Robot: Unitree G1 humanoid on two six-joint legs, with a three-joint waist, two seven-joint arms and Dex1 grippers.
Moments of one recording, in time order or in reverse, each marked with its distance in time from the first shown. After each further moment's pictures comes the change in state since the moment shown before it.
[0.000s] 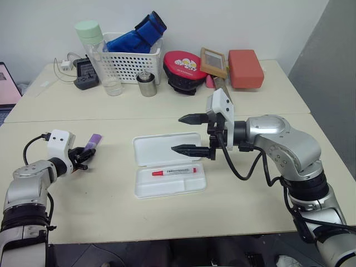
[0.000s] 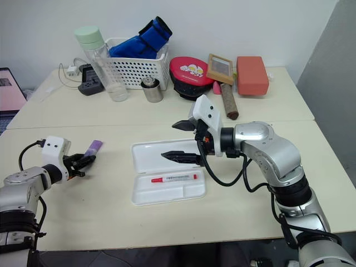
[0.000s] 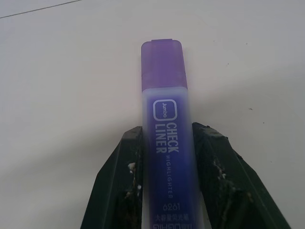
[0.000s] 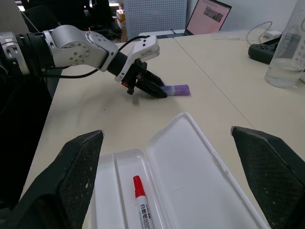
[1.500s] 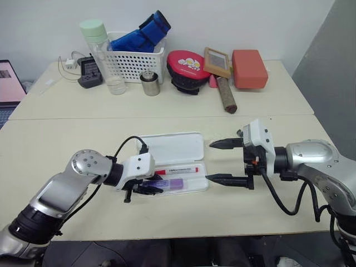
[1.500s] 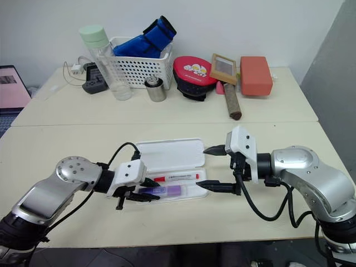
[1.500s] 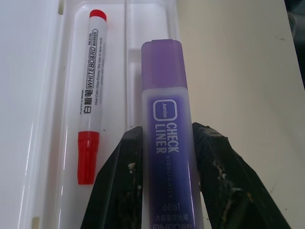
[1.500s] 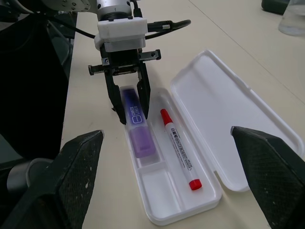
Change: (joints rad) left arm -0.003 0.152 -0.550 -0.757 0.004 0.018 -0.549; right arm 0.323 -0.327 -0.156 -0.292 0.193 0.030 0.005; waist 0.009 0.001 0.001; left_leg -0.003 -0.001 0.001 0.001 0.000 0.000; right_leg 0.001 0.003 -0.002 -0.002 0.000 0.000
